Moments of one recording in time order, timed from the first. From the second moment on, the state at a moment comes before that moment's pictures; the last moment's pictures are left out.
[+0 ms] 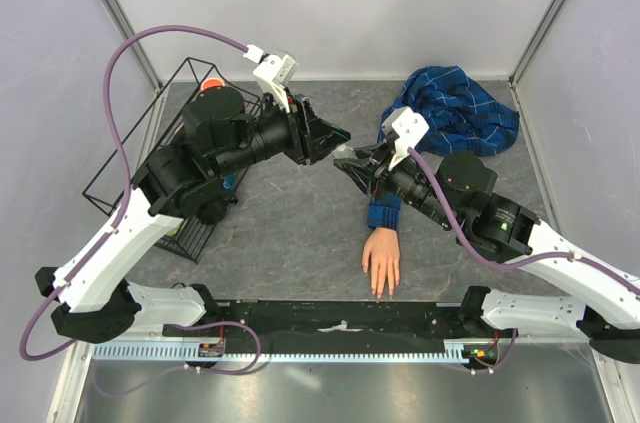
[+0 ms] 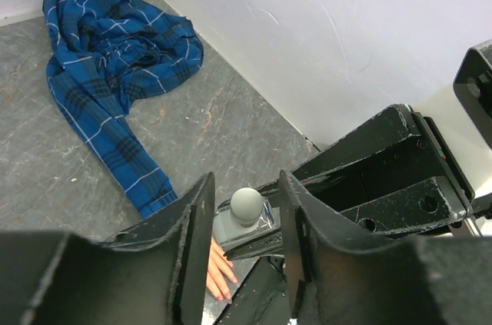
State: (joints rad) left arm -0.90 1.23 1.70 -0.57 0.08 -0.44; right arm 1.06 0.99 1.22 -0.18 0.18 0.02
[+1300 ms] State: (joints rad) left arm -0.77 1.14 1.45 -0.05 0.86 -0.35; right arm 1.06 0.82 1.15 -0.11 -0.16 0.11
